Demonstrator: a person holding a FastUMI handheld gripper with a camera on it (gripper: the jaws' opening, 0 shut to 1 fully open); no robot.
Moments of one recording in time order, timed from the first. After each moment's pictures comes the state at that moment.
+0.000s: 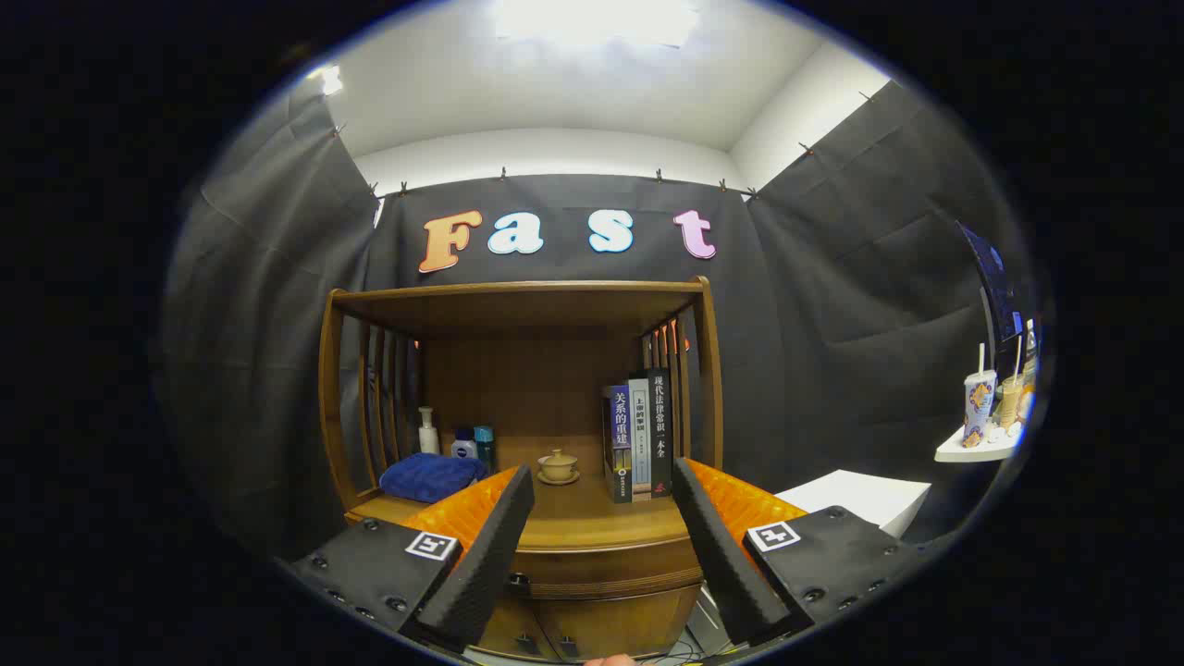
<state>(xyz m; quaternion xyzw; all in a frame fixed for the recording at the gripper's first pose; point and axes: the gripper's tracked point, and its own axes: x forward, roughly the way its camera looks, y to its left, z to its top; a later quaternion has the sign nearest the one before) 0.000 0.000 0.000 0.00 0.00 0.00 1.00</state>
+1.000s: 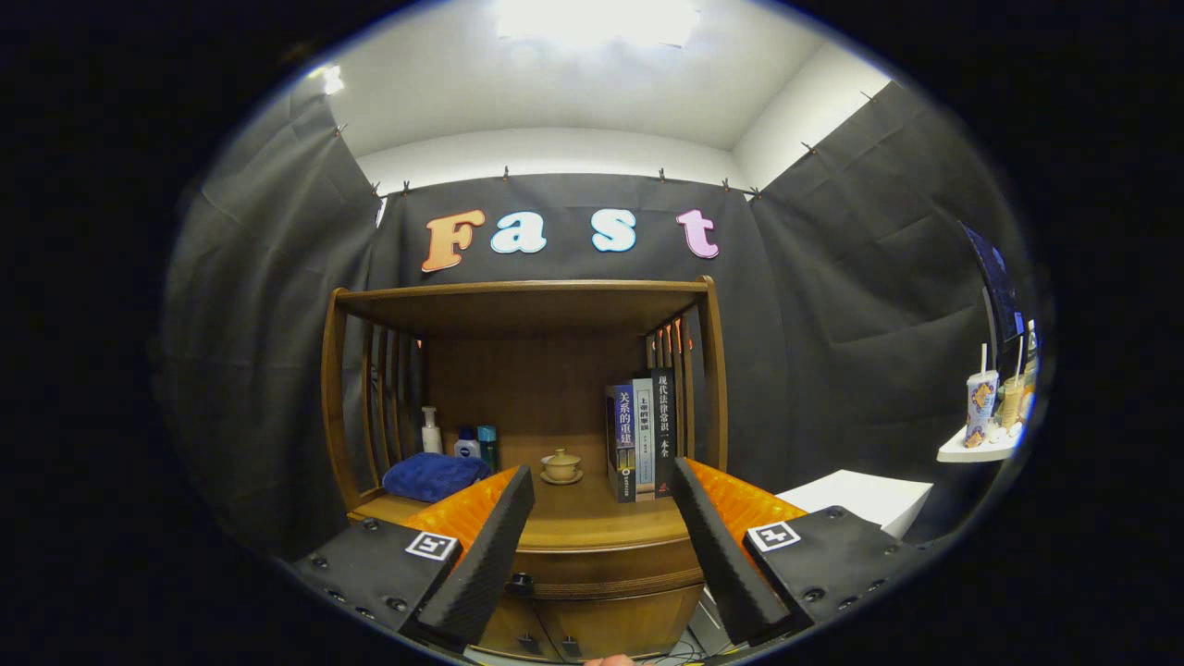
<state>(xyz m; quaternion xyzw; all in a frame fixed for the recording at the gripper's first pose) 0.001 0.008 0.002 0.00 0.00 0.00 1.00</state>
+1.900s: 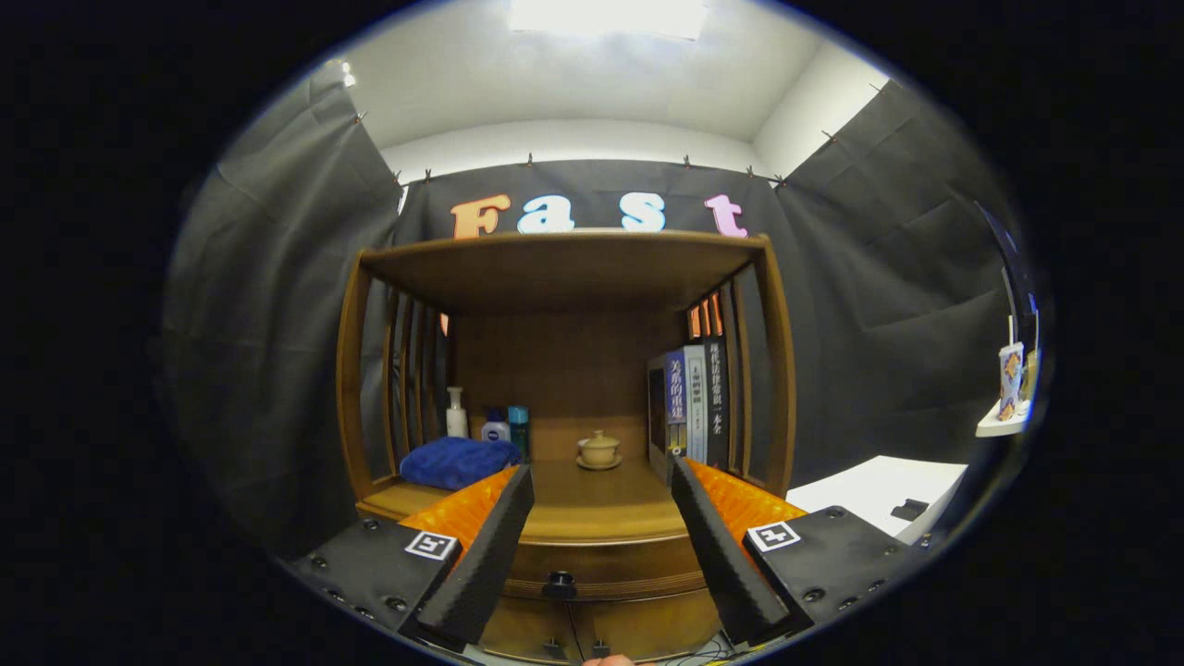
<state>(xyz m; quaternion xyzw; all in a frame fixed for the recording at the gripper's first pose) 0.048 0.069 -0.086 0.00 0.02 0.04 1.00</state>
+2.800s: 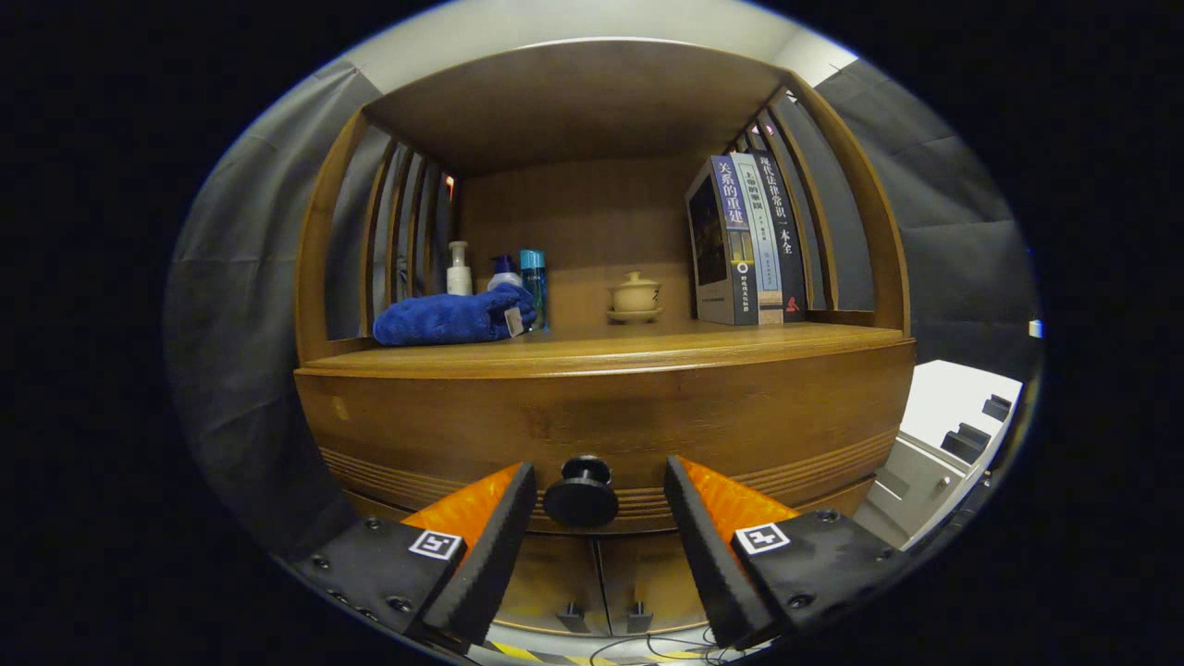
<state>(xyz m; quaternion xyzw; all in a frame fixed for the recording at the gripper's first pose) 0.110 0.091 -0.307 0.02 0.16 0.07 0.98</state>
